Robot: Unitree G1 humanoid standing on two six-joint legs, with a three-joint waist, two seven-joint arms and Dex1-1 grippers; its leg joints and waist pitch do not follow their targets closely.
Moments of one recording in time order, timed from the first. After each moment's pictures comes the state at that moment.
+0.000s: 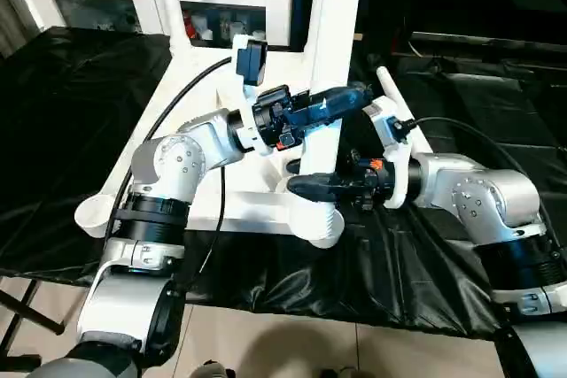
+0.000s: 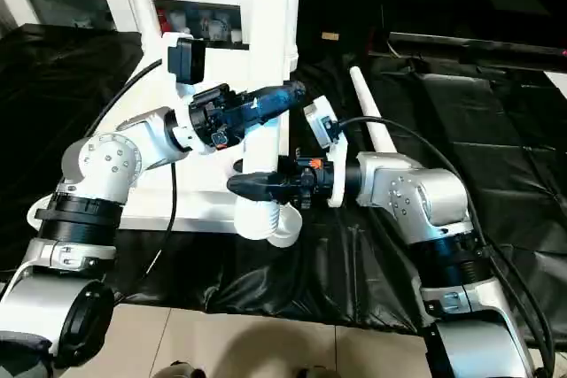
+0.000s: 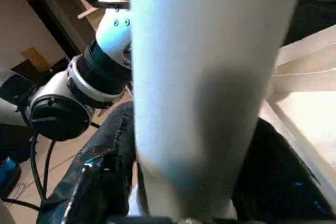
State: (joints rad) left arm -0.84 0.15 0.06 0.39 -0.75 0.76 -1.11; right arm -0.63 -0.38 0.12 0.14 0.63 0.86 1.21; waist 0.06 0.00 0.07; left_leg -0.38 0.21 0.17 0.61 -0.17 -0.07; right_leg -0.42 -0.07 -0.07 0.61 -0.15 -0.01
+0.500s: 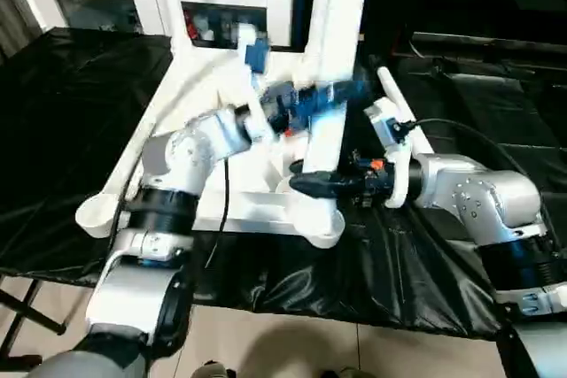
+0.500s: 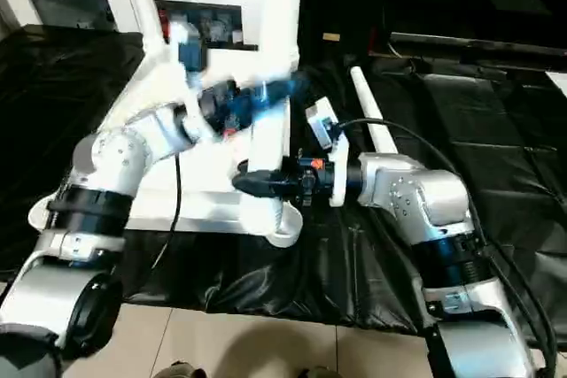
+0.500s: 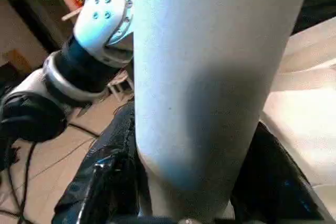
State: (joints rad) left arm -0.88 0.09 0.11 0.44 -0.71 0.62 -1.01; right arm -0.62 -0.37 0.11 0.16 0.61 0.81 1.16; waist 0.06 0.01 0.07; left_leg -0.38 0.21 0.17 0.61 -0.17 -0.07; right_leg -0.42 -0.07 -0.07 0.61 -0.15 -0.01
